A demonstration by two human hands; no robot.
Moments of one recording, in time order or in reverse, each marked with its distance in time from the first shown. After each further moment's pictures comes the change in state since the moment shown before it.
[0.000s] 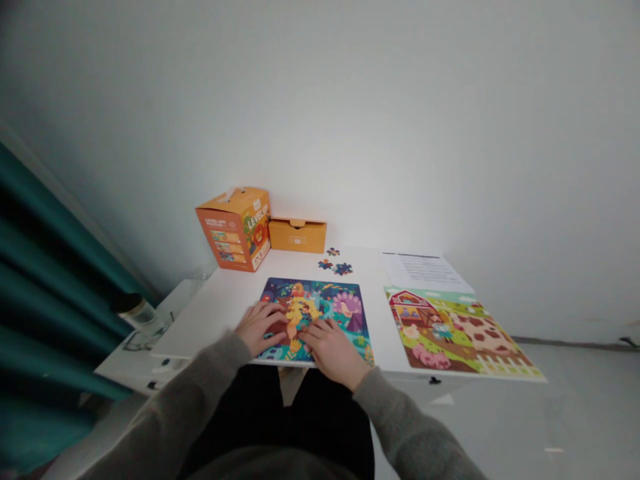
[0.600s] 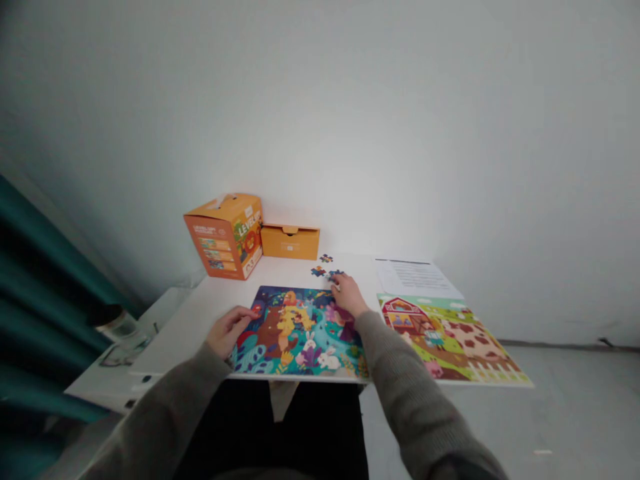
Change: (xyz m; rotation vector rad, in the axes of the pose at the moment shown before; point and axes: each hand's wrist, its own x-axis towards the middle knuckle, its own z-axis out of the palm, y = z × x) left_hand -0.002 -0.032 -0.001 -0.698 0.417 -0.396; right_hand 0.064 0.149 -0.017 0.014 0.228 0.548
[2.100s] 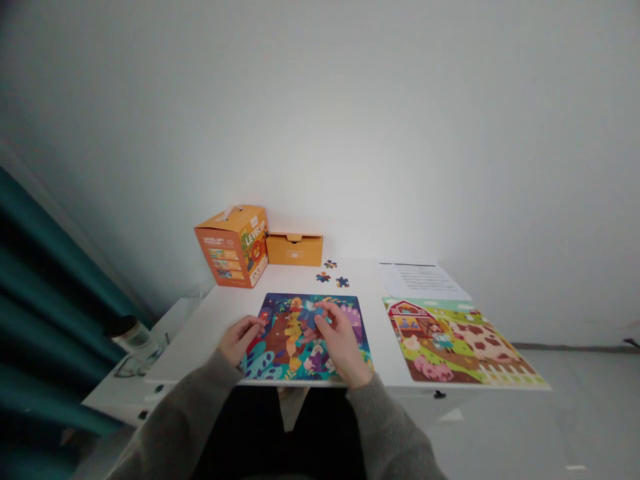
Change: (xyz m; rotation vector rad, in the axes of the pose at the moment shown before) left_hand -0.004 0.005 0.003 -0.090 -0.058 -0.060; right_hand -0.098 -0.105 -0.003 1.354 0.076 0.207
